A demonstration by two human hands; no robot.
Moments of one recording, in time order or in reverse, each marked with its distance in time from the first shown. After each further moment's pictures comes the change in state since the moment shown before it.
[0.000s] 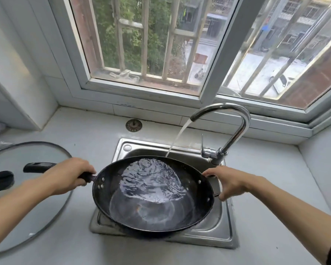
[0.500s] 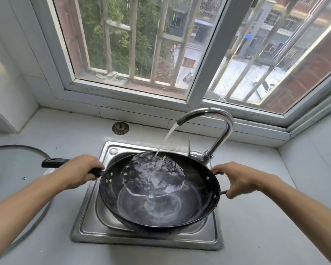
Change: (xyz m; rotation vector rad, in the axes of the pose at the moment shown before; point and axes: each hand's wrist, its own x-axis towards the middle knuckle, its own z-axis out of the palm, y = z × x) left_hand 0.061 0.029 0.013 -0.062 0.077 0.110; right_hand -0.056 0.013 -0.043 -0.040 0.010 0.163
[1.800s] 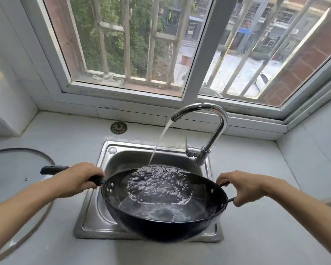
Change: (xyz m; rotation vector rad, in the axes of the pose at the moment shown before) left_hand -0.028 0.027 -0.007 -0.034 -0.075 0.109; right_hand -0.025 0.021 0.032 0.062 -0.159 0.049
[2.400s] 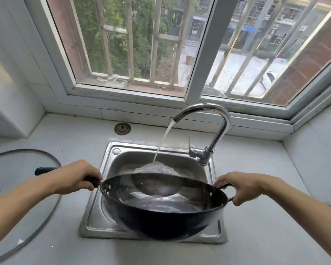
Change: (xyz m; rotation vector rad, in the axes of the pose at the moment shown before) left_hand -0.009 -0.003 -0.023 -0.026 -0.107 -0.027; right_hand 0.017 0.000 0.000 0.046 -0.068 -0.110
